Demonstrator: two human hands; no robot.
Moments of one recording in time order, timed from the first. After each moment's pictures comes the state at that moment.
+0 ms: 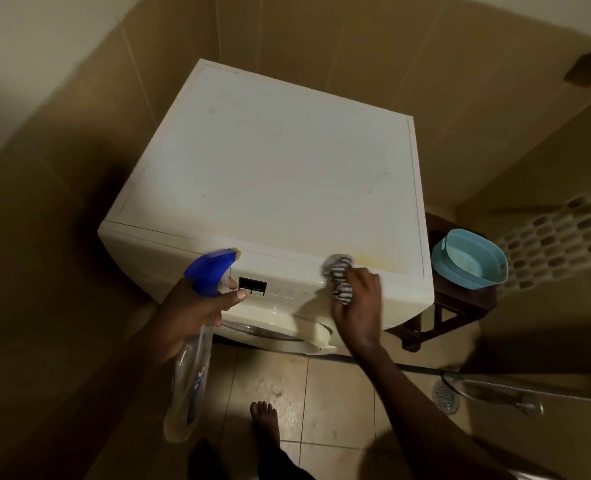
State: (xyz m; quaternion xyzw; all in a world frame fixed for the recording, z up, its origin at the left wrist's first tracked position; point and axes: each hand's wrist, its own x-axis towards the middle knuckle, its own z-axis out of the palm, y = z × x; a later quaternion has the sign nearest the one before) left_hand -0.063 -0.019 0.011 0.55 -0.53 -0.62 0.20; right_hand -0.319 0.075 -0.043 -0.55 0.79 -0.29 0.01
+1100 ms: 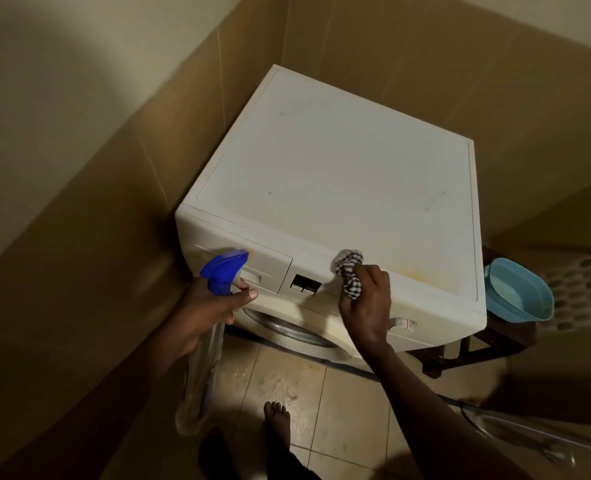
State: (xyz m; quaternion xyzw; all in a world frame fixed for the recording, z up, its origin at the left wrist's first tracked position) left_hand 0.011 -0.017 0.000 0.56 -0.47 -0.63 0.25; right_hand -0.250 0.034 -0.042 -0.57 0.76 -0.30 0.04
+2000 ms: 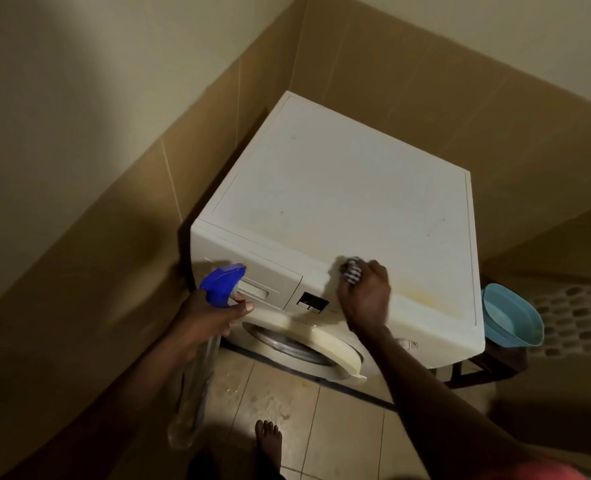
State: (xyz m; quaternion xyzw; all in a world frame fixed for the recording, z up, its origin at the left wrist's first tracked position) left_hand 0.031 -0.026 -0.006 0.59 -0.44 -0.63 0.23; right_hand -0.240 -0.013 -0.022 -0.54 0.80 -0.26 0.04
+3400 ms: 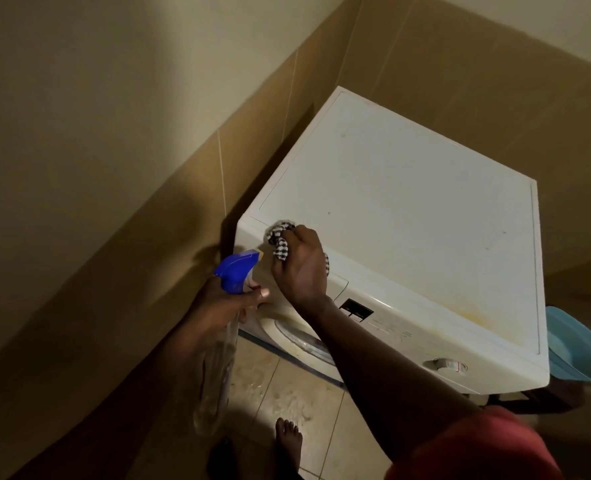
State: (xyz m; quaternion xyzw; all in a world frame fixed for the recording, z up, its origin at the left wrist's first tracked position) left_hand 0.070 -0.046 -0.027 0.60 -0.38 -0.63 0.32; right_hand -0.084 -0.086 -0.016 -0.71 0.63 -0.30 0.09
